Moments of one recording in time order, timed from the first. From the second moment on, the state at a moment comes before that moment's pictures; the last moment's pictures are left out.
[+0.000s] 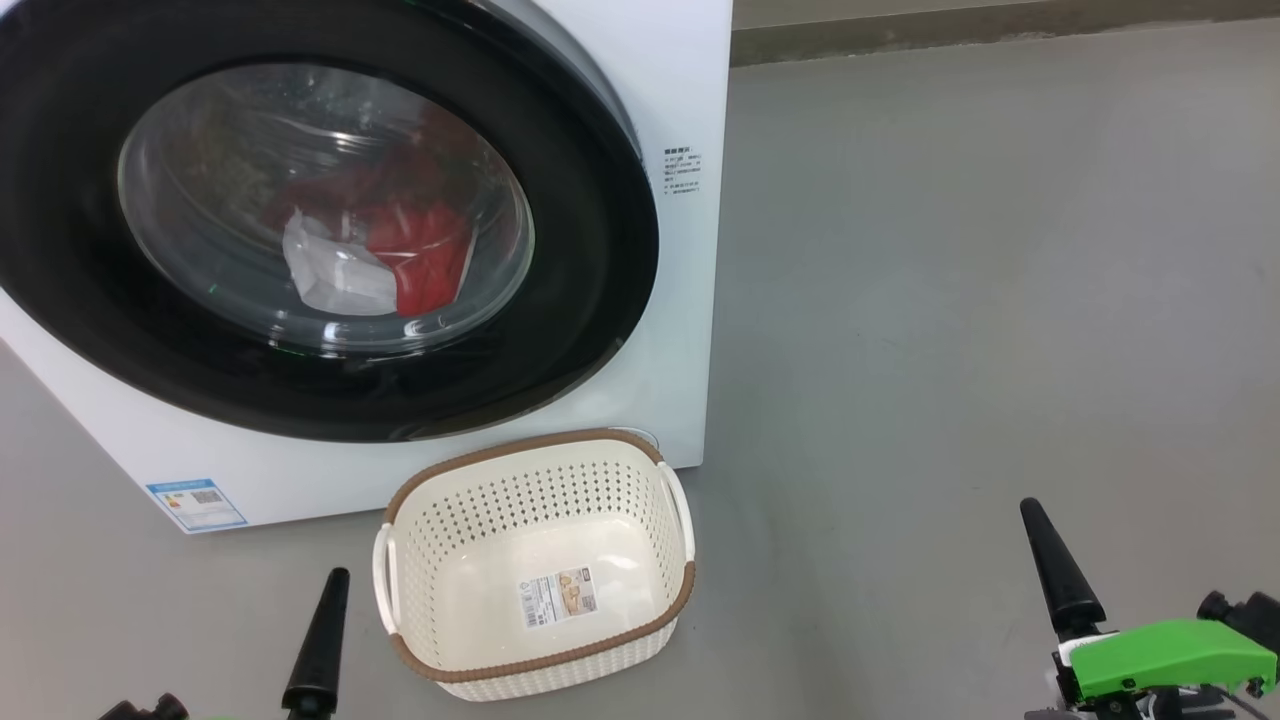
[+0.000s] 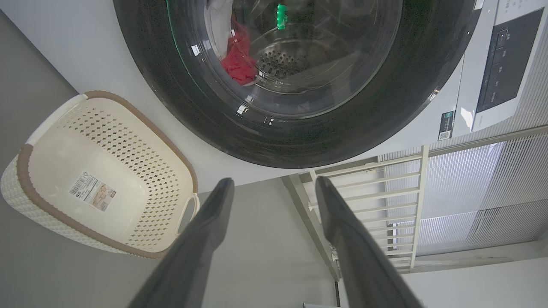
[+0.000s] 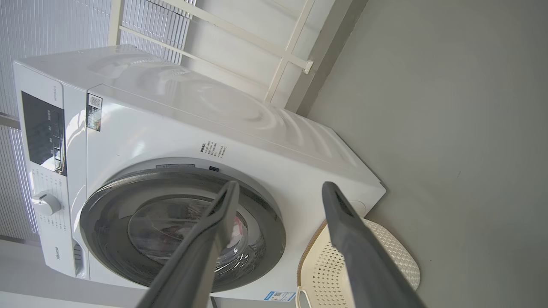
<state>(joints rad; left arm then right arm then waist) -0.03 0.02 0.05 0.29 -1.33 -0.13 0.01 -0.01 -0.02 -0.08 0.30 1.30 0.13 0.01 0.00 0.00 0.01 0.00</state>
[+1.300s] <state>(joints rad) -0.05 0.02 0.01 0.22 -0.73 -0.08 -0.10 -0.05 -0.03 -0.06 0.25 0.72 0.13 -0.10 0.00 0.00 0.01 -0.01</state>
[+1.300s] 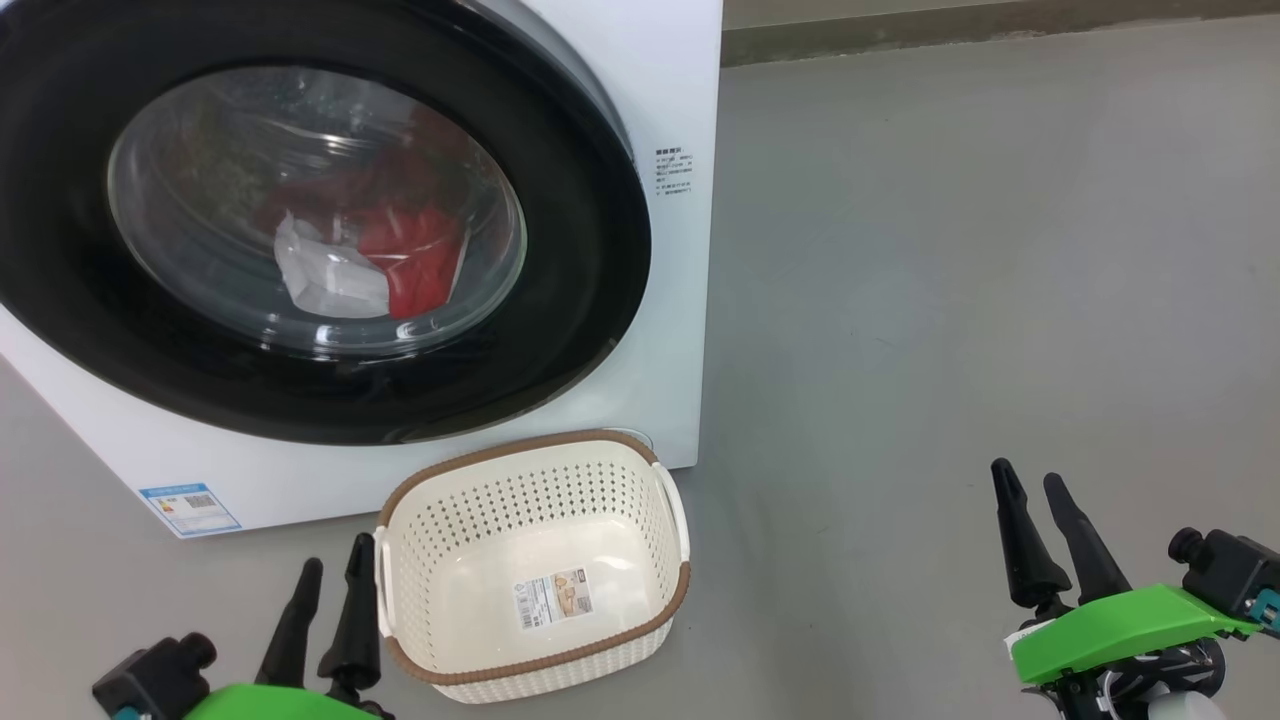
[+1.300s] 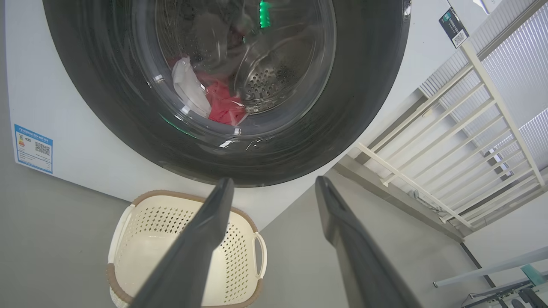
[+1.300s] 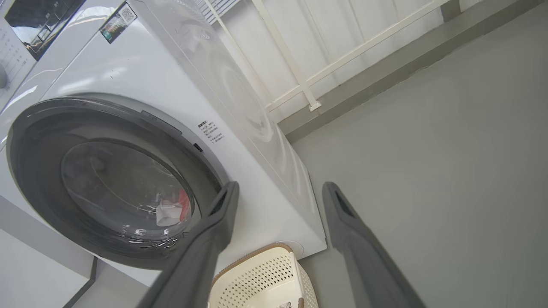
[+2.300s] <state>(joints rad) -0.09 0.03 0.00 0.19 -0.39 -0.06 -0.18 -0.07 -0.03 -0.04 0.19 0.40 0.13 -0.19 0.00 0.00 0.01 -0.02</state>
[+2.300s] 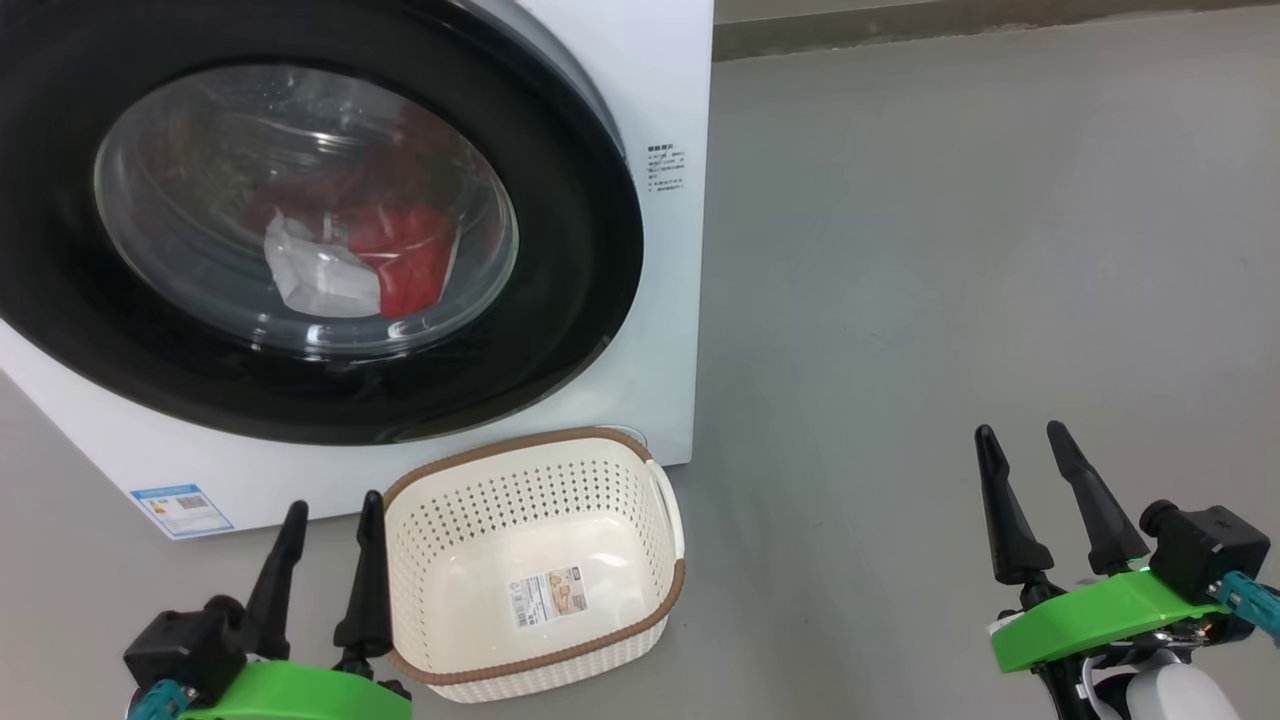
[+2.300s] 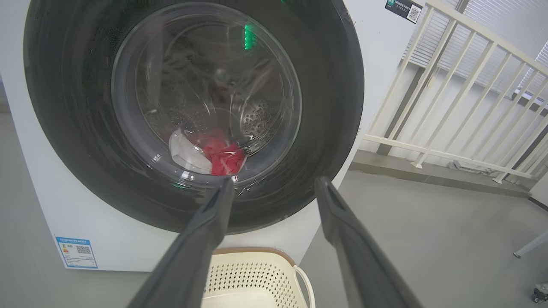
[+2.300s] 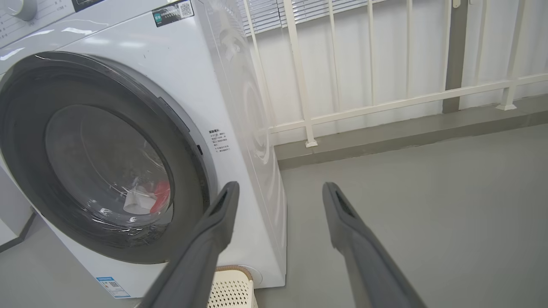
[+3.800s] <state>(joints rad) -0.12 0.04 -0.02 0.15 -0.11 -0.06 -0.25 -0.11 -0.04 -0.02 0.15 0.13 0.13 -0.26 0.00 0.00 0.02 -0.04</state>
